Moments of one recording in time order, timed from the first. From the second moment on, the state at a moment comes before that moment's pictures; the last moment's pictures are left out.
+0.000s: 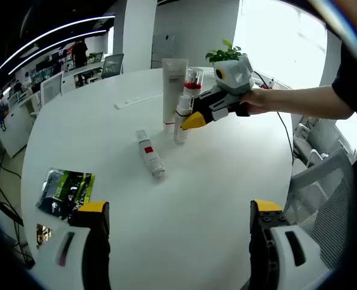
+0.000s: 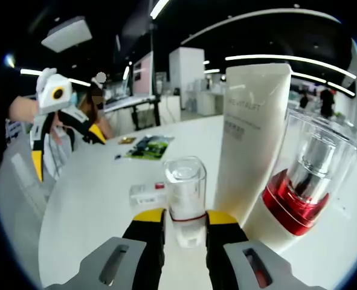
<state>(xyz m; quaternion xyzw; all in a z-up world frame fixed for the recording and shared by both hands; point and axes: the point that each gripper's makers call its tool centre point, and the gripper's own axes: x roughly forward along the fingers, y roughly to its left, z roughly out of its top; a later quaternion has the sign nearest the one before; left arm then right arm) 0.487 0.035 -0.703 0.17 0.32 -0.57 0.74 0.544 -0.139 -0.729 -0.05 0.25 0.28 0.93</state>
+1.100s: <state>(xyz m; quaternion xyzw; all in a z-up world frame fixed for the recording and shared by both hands) 0.470 0.043 -0.678 0.17 0.32 -0.57 0.74 0.465 -0.152 -0.733 -0.04 0.31 0.23 0.92</state>
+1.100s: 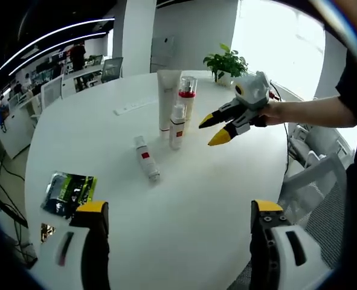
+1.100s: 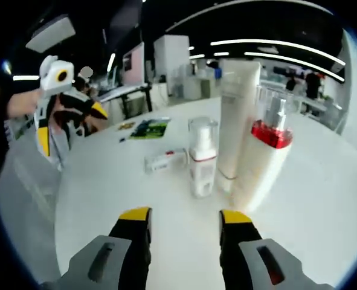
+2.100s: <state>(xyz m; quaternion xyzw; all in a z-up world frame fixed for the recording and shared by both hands) 0.444 0.081 -0.648 0.16 0.31 -0.54 0.76 0.379 -0.143 -0.674 -0.02 0.30 0.17 0.94</state>
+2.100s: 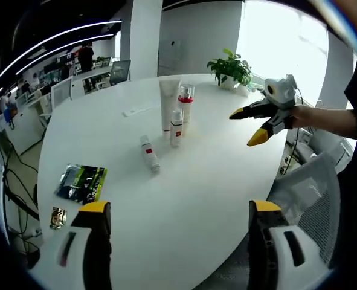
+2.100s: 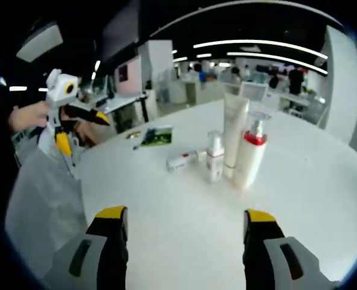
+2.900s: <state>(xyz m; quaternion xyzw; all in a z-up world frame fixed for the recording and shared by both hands) 0.415 0.108 -0.631 0.16 0.30 -0.54 0.77 0.328 -0.131 -0.634 0.00 0.29 0.16 0.94</state>
